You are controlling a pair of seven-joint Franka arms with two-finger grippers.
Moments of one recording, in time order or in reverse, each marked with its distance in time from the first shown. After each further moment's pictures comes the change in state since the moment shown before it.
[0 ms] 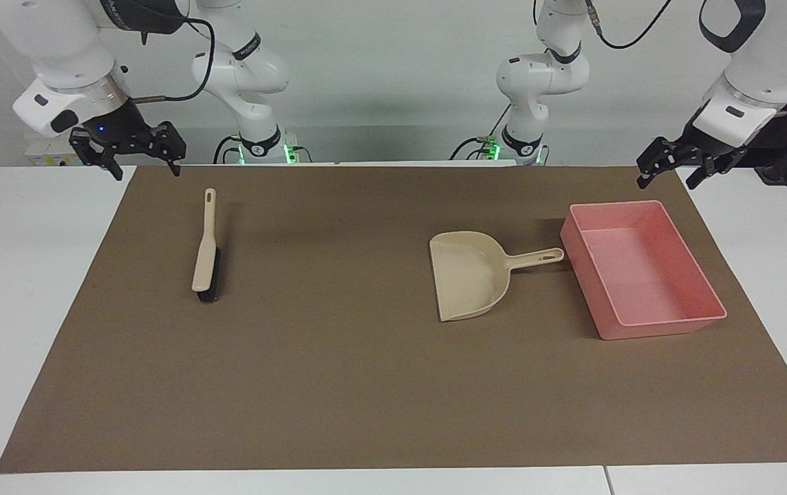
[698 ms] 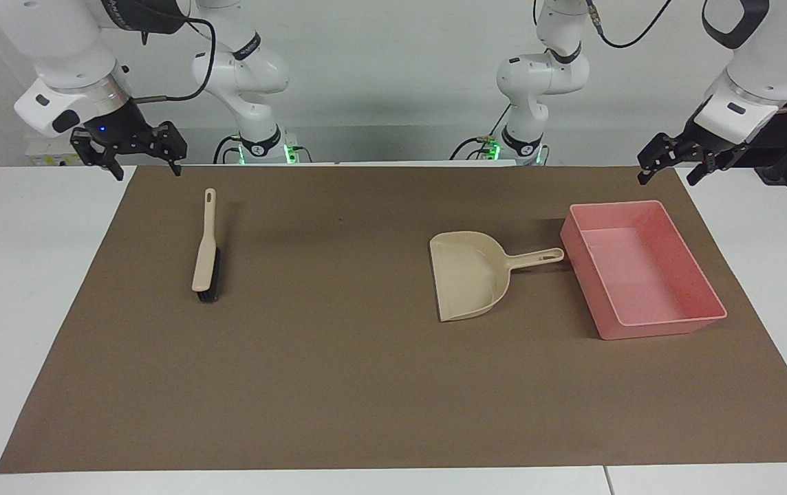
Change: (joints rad) left arm 0.001 0.000 0.004 0.015 0.000 -0.030 0.005; right arm 0.002 0.000 0.001 0.000 0.000 0.000 0.000
